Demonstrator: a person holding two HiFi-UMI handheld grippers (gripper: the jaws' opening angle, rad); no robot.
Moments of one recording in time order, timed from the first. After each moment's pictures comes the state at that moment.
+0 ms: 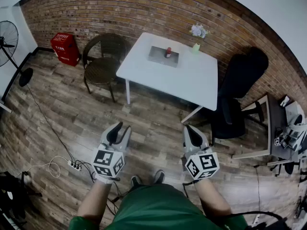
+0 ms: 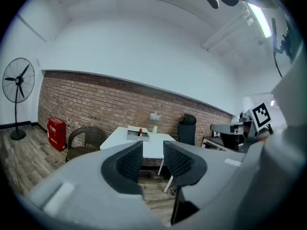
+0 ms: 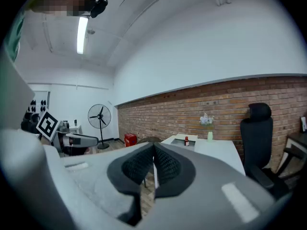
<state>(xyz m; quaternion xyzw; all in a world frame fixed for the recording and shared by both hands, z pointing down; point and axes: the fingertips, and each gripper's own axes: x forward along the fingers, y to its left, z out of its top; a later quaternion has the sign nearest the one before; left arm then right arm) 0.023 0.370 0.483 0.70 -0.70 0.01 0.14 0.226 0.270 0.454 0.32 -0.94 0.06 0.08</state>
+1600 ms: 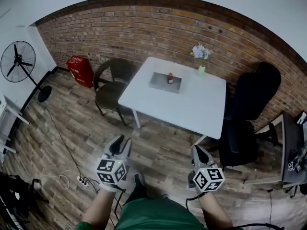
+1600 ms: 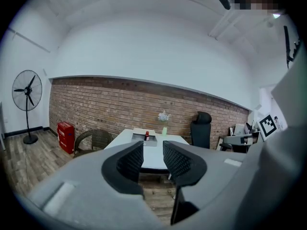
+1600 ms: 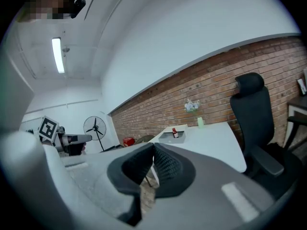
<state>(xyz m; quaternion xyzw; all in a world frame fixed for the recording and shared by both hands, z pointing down) 0.060 0.246 0.468 0.64 -0.75 0.02 0.13 0.320 0.118 0.494 0.32 -0.93 0.18 0.06</state>
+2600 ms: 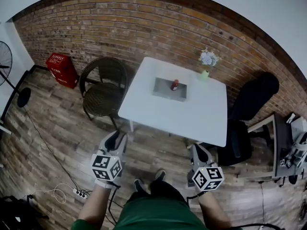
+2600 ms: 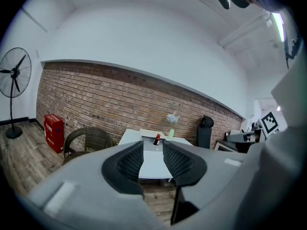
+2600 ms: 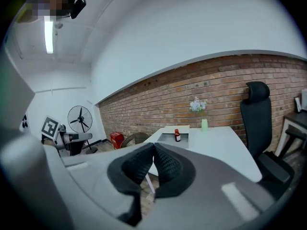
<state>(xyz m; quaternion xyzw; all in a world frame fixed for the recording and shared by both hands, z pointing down) -0.142 0.159 0.499 0.69 -0.71 0.00 0.16 0.146 0.063 0.490 0.38 -0.91 0.15 0.11</state>
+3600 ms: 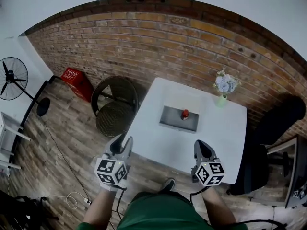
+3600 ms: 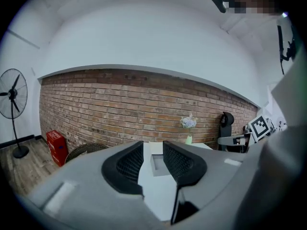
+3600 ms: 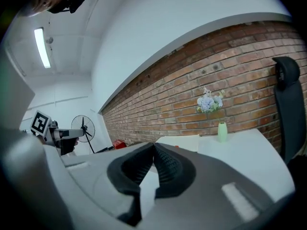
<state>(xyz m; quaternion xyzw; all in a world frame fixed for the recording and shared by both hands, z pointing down) -0.185 -0.037 0.464 0.65 -0.75 0.04 0.13 0.069 -0.184 0.514 0.32 -0.93 0.18 0.08</state>
